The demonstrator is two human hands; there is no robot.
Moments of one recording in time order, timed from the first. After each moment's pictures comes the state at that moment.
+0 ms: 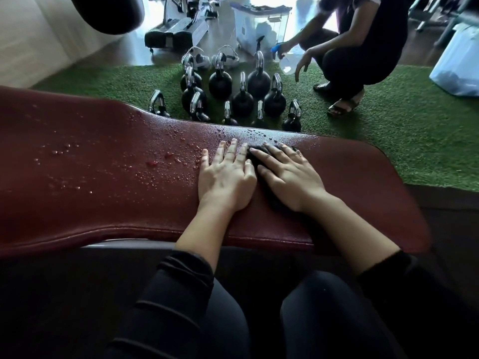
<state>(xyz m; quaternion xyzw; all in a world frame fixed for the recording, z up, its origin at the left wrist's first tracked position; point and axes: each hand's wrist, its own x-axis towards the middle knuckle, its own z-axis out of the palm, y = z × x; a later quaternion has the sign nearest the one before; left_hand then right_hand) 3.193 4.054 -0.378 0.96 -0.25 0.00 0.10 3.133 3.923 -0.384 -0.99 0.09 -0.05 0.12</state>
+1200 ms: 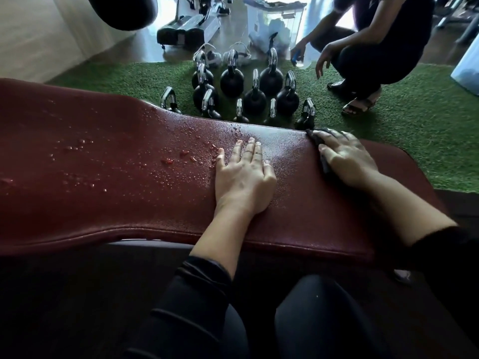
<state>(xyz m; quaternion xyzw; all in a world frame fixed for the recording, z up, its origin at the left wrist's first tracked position) 3.194 4.055 -0.381 0.96 -0.26 0.01 0.10 3.151 3.839 -0.388 -0.97 0.18 -0.06 0.16</state>
